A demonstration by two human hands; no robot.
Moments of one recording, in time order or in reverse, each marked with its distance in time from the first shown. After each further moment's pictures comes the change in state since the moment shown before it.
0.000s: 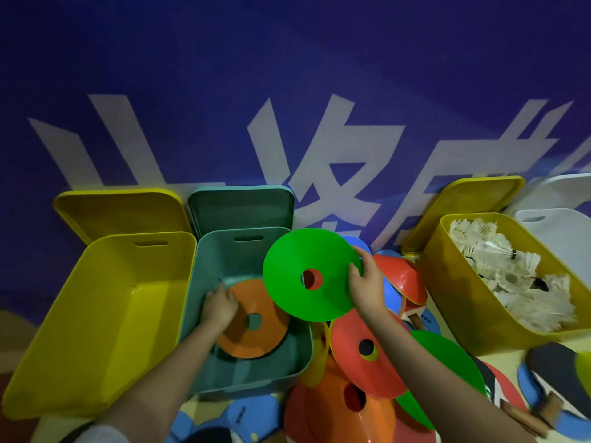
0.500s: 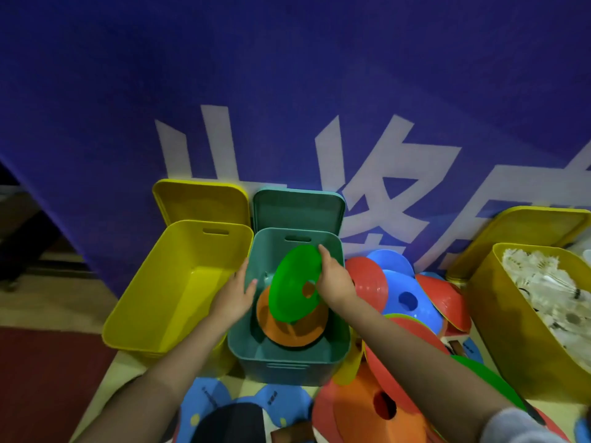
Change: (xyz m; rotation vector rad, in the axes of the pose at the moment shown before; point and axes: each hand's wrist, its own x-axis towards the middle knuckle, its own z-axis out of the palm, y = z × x) left_hand -0.073 -0.020 -0.086 0.008 0.142 0.240; right_hand -0.035 -0.067 0.091 -0.538 -0.530 -0.256
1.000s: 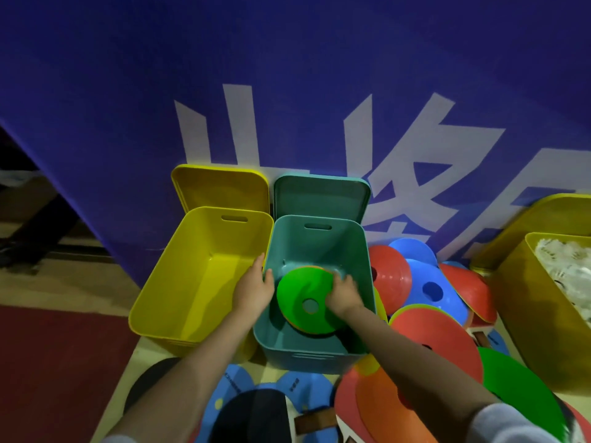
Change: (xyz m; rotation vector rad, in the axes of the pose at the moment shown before) left_hand -0.001 -0.007 0.008 -0.077 0.100 -0.098; right_hand 0.005 0.021 0.080 -0.016 -0.166 0.233
